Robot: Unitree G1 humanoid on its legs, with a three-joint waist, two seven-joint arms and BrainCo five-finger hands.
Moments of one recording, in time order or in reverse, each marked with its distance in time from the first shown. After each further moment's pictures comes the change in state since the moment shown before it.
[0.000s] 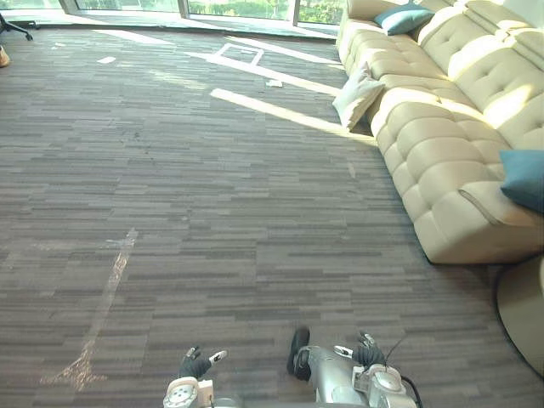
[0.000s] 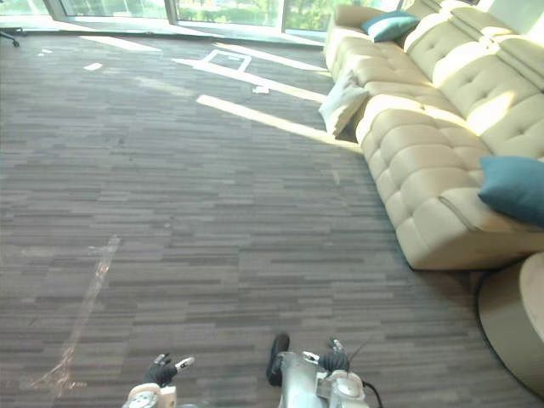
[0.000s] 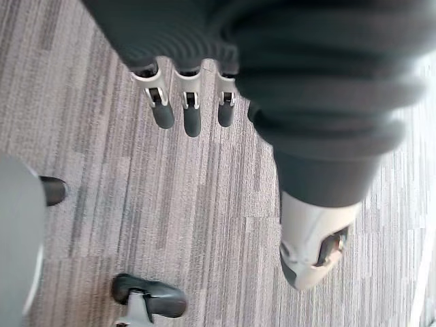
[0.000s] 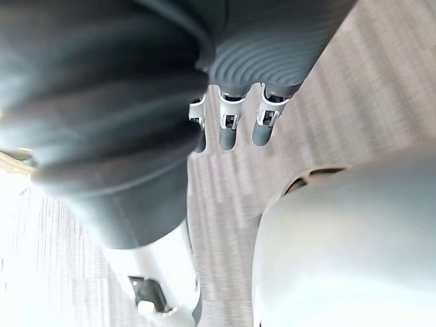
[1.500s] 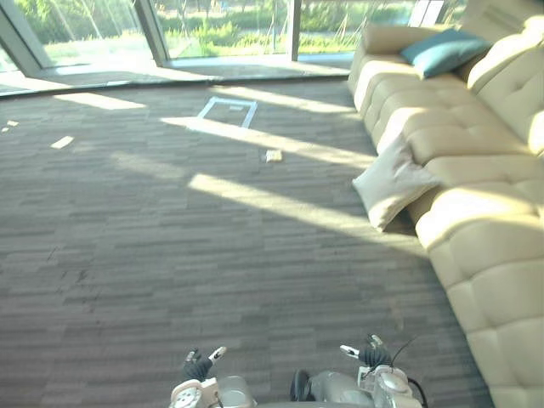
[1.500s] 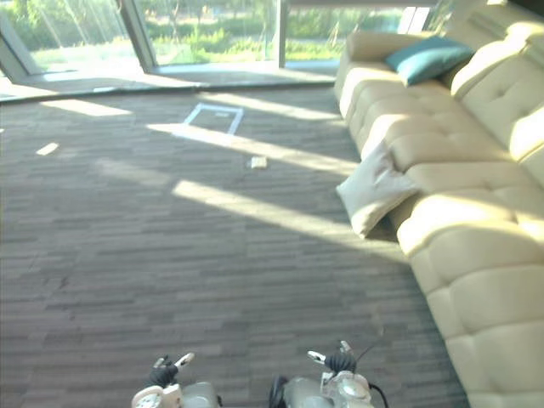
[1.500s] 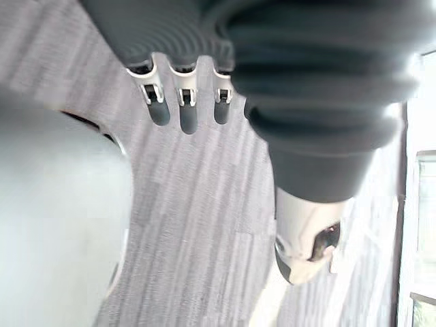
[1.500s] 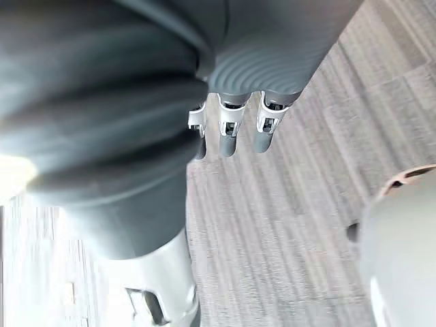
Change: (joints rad) left arm 0.017 -0.036 0.126 -0.084 -0.013 -0.011 -0.008; right arm 0.012 0.021 -0.024 0.010 0.007 0.028 -0.006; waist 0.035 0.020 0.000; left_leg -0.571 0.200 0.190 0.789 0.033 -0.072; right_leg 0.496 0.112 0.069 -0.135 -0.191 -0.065
